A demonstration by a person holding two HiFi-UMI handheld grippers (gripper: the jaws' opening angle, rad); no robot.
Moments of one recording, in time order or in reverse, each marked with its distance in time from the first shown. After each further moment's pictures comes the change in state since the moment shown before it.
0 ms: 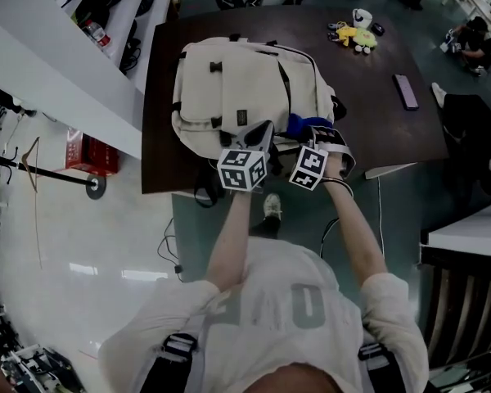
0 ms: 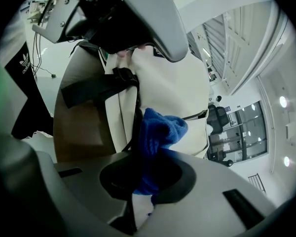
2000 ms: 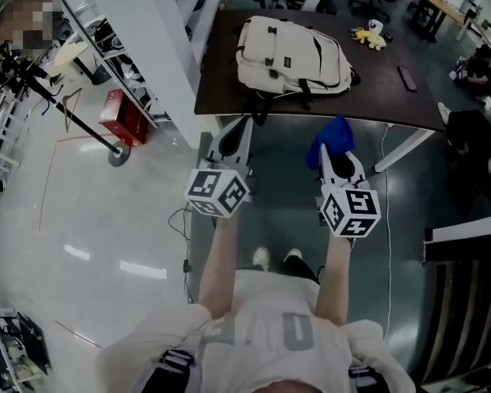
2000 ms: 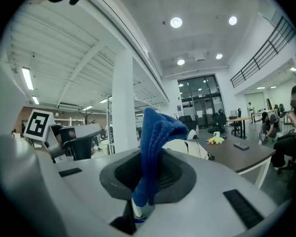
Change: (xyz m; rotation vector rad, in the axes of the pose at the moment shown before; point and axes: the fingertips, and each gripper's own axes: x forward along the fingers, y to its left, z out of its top) left arm -0.429 -0.154 0.080 0.060 -0.450 0.101; right arm -0.454 0.119 0.093 1.224 -0.770 -0.160
